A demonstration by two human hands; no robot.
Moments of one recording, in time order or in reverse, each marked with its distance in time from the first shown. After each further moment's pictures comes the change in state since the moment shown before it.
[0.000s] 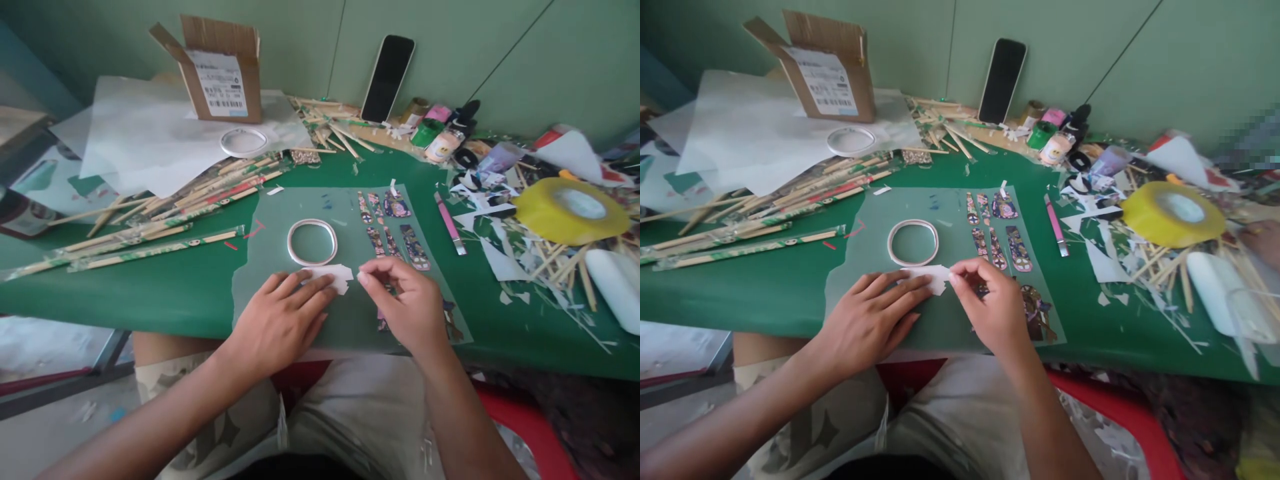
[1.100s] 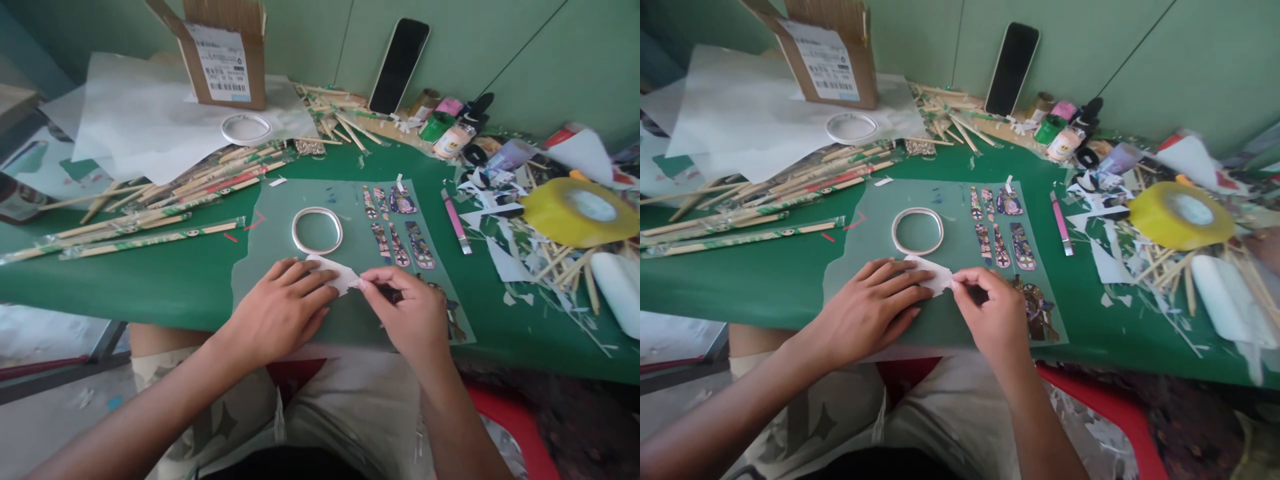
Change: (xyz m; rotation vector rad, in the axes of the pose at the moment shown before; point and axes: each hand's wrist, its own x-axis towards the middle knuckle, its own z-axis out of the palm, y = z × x) left_hand 0.007 -0.008 -0.002 -0.166 -0.066 0.021; right_hand -0.013 -0.003 0.002 -0.234 0.025 0.020
